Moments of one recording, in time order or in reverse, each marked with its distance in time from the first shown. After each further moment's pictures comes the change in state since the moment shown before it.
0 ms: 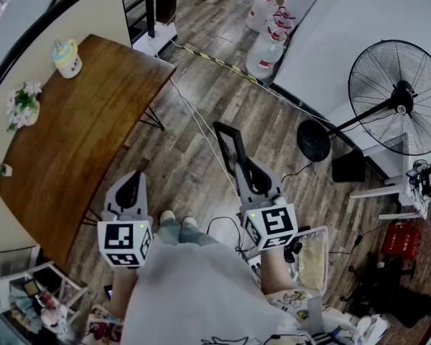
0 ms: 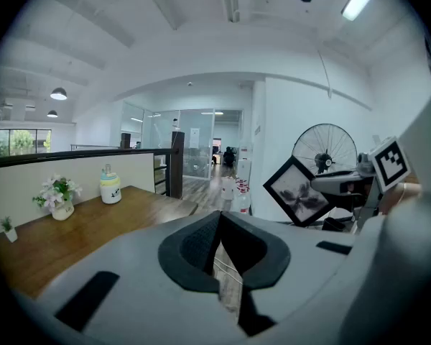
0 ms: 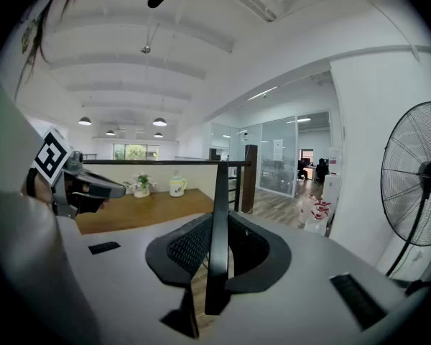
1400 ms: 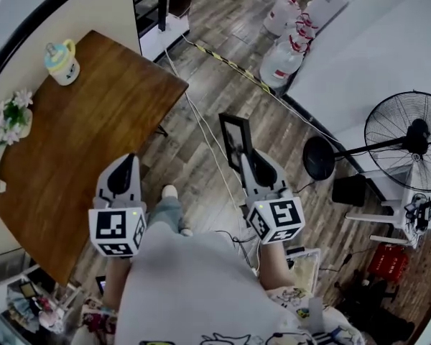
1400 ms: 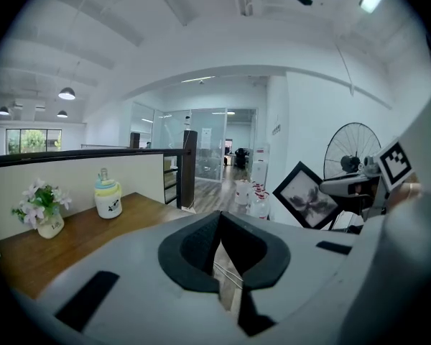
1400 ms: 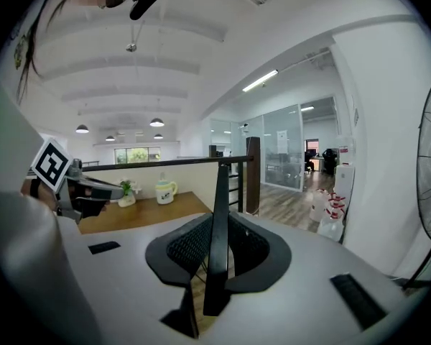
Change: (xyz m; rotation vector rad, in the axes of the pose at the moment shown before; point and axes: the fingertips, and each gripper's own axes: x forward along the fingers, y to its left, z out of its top) left arm 0.151 0.101 0.052 -0.030 -0.006 0.057; right arm 0.179 -0.054 0.030 0.063 0.027 0.032
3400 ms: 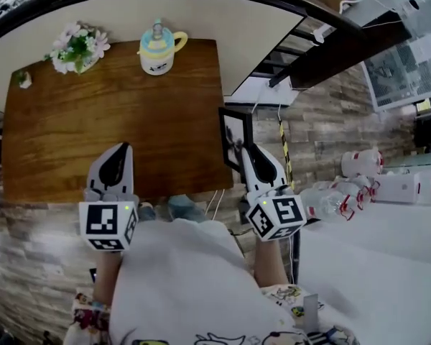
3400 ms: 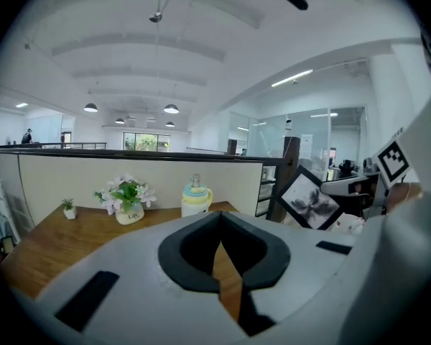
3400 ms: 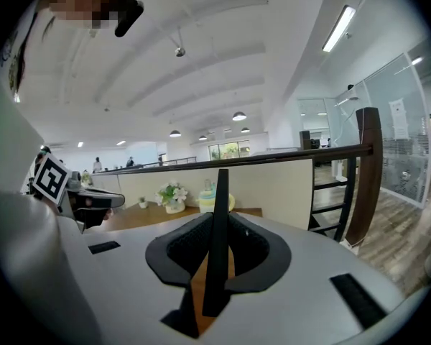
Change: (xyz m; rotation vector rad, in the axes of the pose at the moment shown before) left arm 0.072 0.182 0.048 -0.311 -0.053 0.798; right arm 0.376 0.093 0.113 -0.156 0.081 0.823
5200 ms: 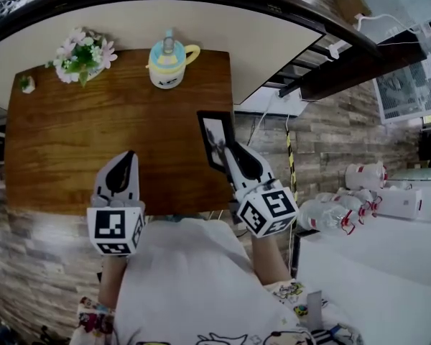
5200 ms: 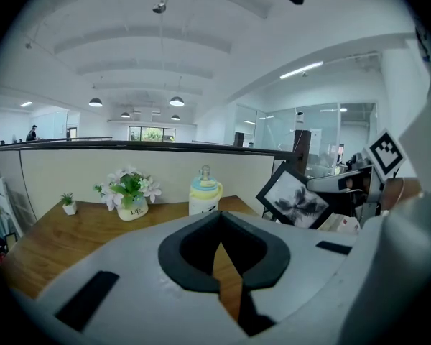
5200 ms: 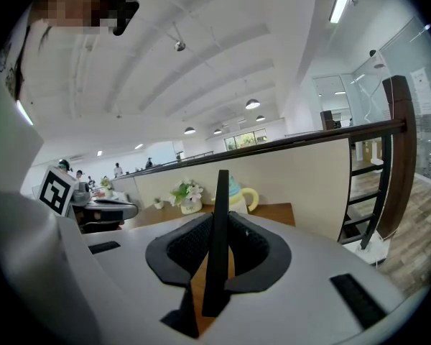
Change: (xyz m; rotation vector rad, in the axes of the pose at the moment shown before) left arm 0.044 0.033 -0.010 -0.021 0.066 0.050; right arm 0.096 0.030 0.001 0.053 0.071 0.183
